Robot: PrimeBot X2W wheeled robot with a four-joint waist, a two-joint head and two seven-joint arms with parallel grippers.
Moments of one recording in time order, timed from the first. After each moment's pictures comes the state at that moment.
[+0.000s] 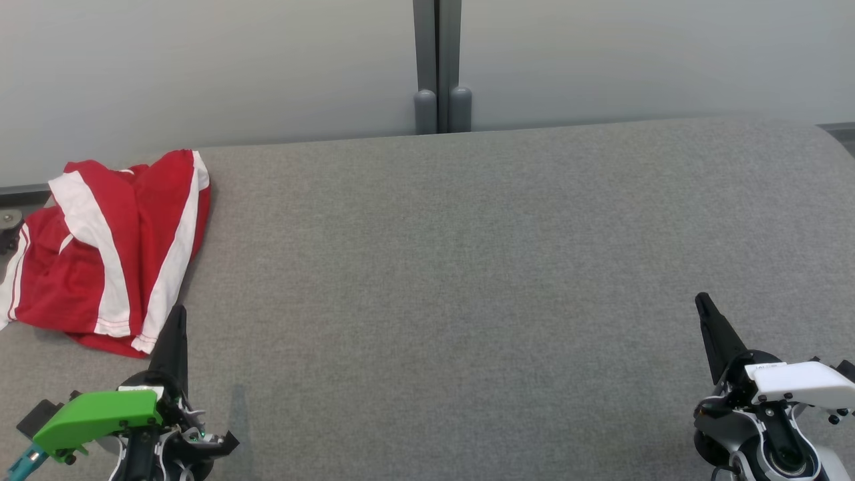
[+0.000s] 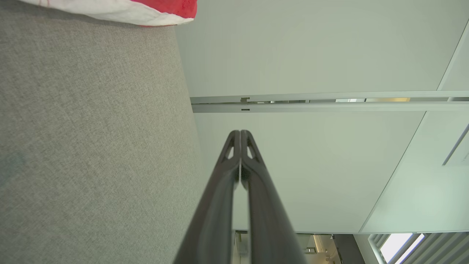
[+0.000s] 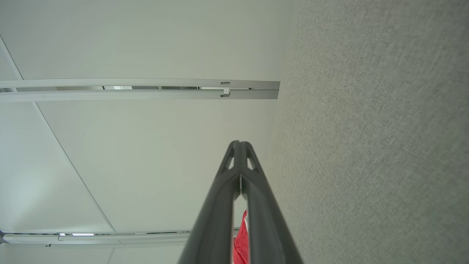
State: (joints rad) left arm -0.11 0.05 0.12 0.22 -1.61 -0.10 0.11; right arm -0.12 -0.05 -0.12 0.26 1.61 0.13 0.12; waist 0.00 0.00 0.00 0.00
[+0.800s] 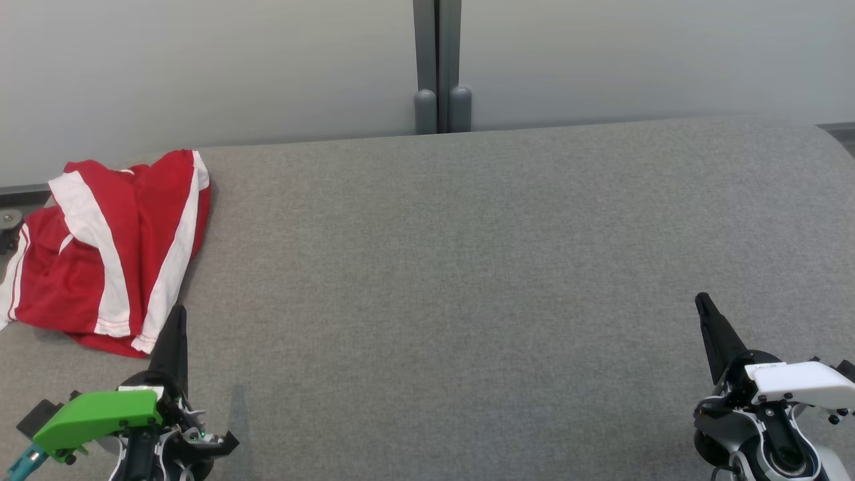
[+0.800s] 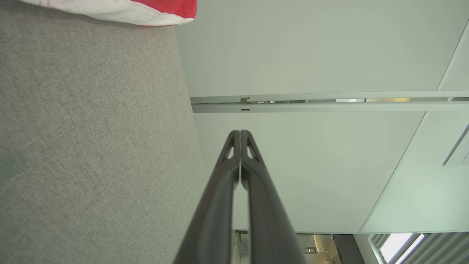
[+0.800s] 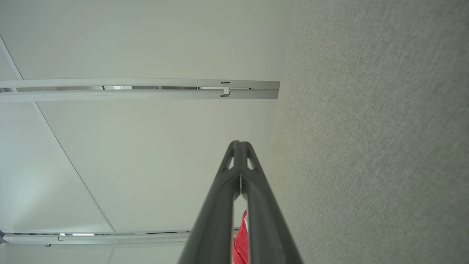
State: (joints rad) left arm -0.11 0.05 0.12 0.22 -1.61 -0.10 0.11; right arm -0.12 -0.05 -0.12 0.26 1.61 0.13 0.12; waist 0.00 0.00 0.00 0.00
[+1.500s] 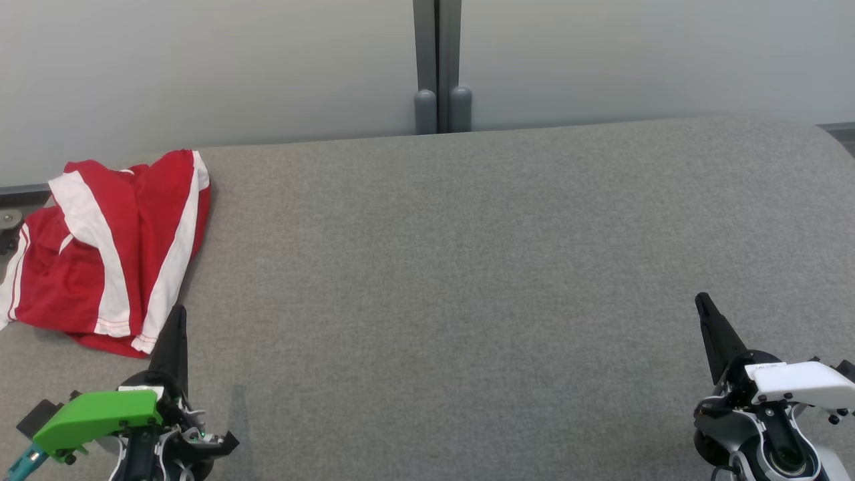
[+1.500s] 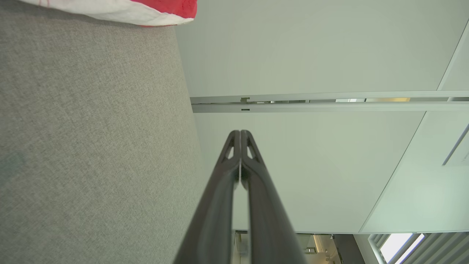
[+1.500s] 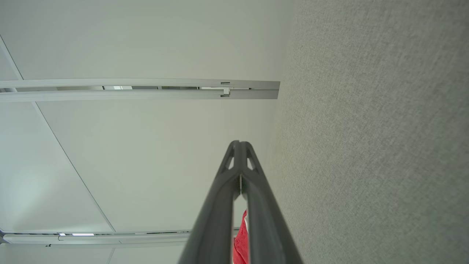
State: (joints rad) left arm -0.11 0.05 0.12 0.22 -1.61 -0.10 0.11; right arm -0.12 -0.05 -0.12 0.26 1.61 0.13 0.12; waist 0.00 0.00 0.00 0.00
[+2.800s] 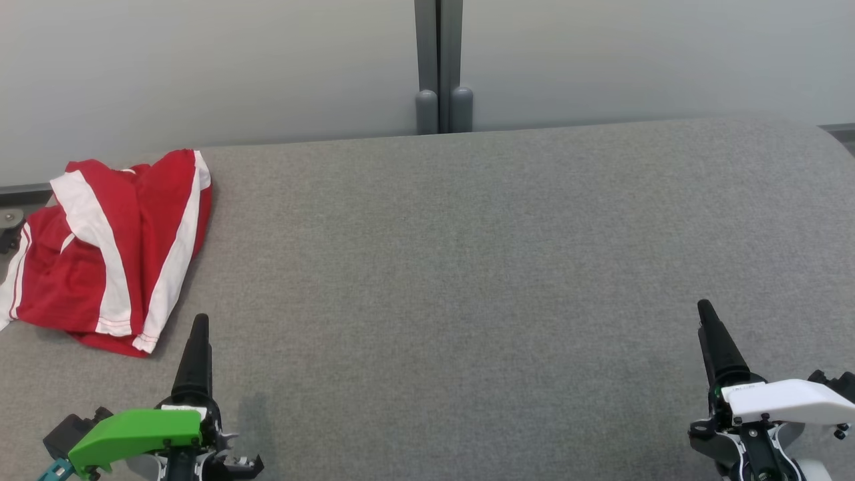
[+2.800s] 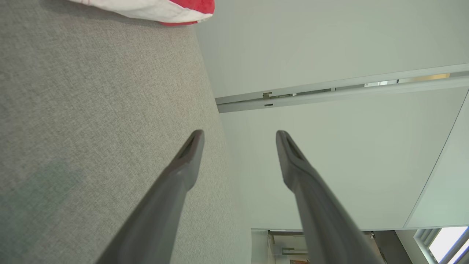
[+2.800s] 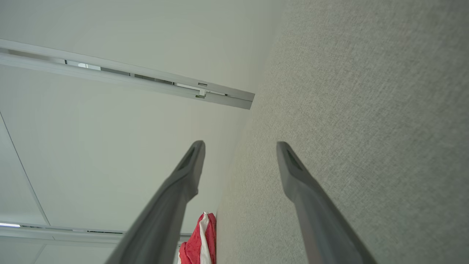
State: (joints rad) left arm -0.05 0.04 0.03 0.22 -1.48 -0.11 0.01; right arm -0.07 -0.03 -0.09 0.24 1.37 0.13 0.01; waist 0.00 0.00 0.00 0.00
